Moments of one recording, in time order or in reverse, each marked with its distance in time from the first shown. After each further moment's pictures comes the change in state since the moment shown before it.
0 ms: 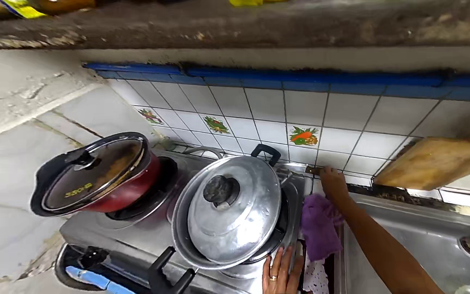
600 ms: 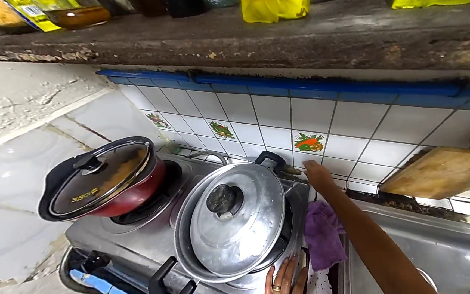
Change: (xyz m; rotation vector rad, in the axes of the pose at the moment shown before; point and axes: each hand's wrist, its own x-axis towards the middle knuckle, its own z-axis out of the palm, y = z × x) left_hand -0.002 0.004 -0.001 0.006 -0.052 -0.014; right_hand 0.046 -0.035 -0.024 0.261 -0.108 -0.151
